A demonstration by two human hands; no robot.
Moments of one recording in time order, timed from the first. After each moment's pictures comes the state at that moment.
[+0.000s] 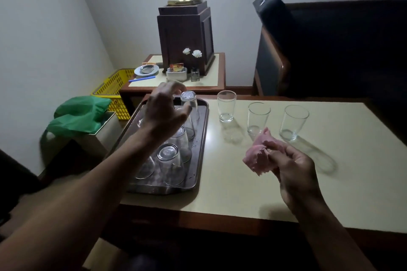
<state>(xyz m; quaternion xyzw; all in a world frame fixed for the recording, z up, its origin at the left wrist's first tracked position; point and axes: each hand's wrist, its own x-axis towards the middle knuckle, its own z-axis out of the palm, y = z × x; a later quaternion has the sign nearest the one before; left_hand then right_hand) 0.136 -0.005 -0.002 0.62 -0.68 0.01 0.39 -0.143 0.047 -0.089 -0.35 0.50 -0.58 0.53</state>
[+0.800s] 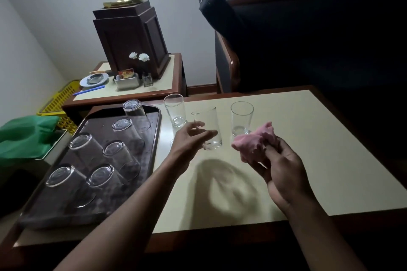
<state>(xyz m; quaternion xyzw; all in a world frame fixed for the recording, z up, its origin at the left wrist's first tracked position) -0.035 -0.064 -0.114 0.56 -0.48 -0.51 0.44 -0.239 0.037 -0.088 -0.27 0.48 -0.63 0.55</state>
